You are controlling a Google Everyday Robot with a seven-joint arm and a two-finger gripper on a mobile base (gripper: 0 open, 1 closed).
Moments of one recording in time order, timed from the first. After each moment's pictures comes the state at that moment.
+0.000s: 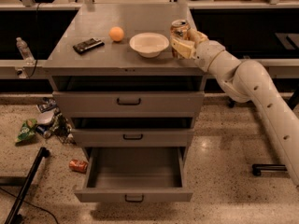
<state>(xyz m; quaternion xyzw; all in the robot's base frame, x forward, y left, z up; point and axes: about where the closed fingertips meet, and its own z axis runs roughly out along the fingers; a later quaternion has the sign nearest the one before) 0.774 -0.133 0.906 -0.25 0.59 0.22 0.74</state>
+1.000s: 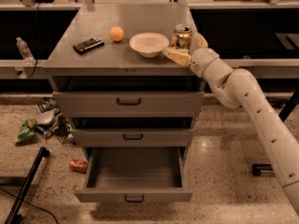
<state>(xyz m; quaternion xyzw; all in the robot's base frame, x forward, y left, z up) 0.792 -0.133 0.875 -0.21 0.59 0.24 0.75</state>
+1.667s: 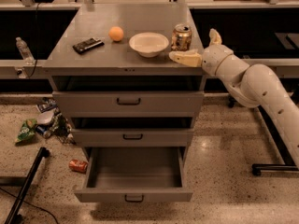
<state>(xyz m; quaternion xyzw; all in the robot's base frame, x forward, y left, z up) 0.760 -0.157 0.898 -0.24 0.61 0.18 0.73</state>
